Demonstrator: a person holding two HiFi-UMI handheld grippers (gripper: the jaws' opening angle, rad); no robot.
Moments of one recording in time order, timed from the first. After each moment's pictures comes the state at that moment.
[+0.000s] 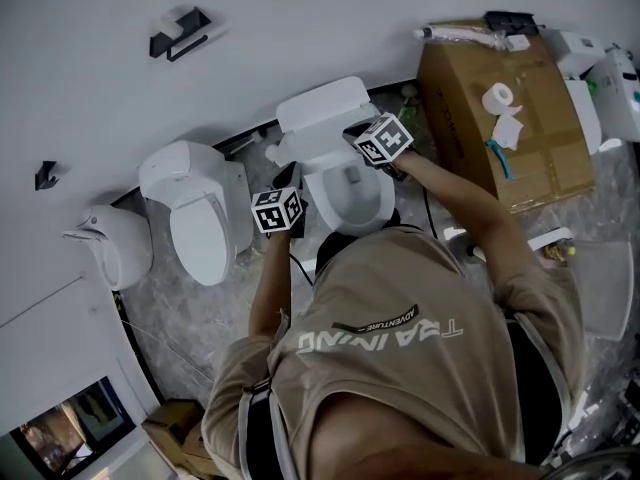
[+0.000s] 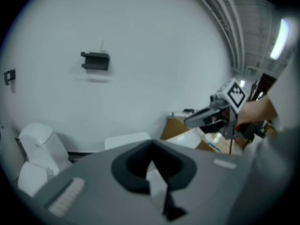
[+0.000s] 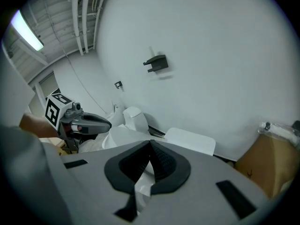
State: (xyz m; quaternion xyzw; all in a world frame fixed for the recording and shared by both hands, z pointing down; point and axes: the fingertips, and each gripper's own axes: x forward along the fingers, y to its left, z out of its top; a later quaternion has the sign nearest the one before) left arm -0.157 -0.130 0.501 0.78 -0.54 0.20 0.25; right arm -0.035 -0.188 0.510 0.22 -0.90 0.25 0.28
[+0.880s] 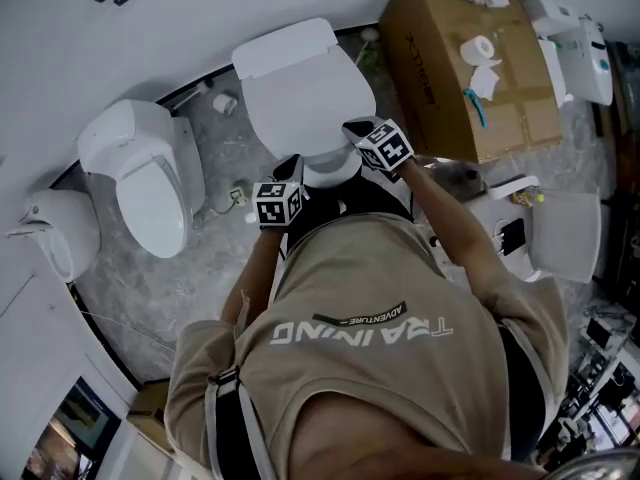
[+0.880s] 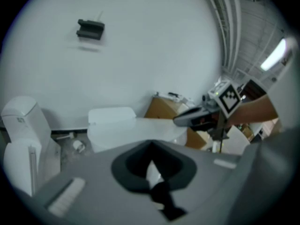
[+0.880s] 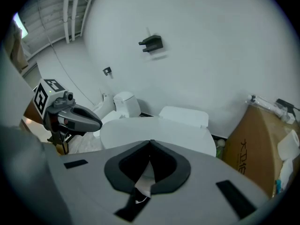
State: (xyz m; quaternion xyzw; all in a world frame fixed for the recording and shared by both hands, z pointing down) left arm -0.131 -0.026 0.580 0.80 -0.43 0.23 0.34; right arm -0.021 -0.082 0.599 0.28 -0.86 0.26 0.34
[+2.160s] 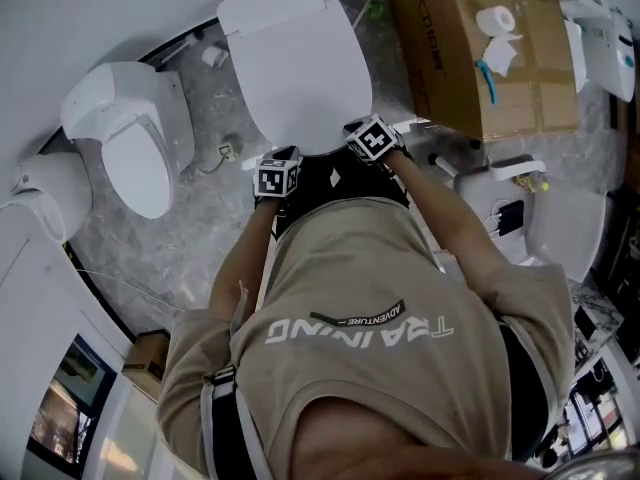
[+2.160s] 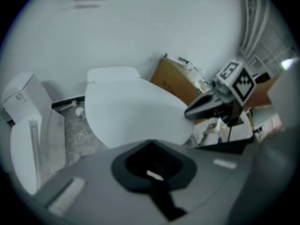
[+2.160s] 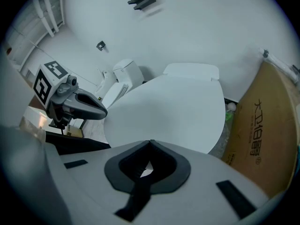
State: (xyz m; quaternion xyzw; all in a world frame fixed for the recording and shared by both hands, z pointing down) left arm -0.111 0.050 0.703 0.72 -0.38 0.37 0.44; right arm 0.011 0.015 0.718 0.20 -0.79 0.37 0.46
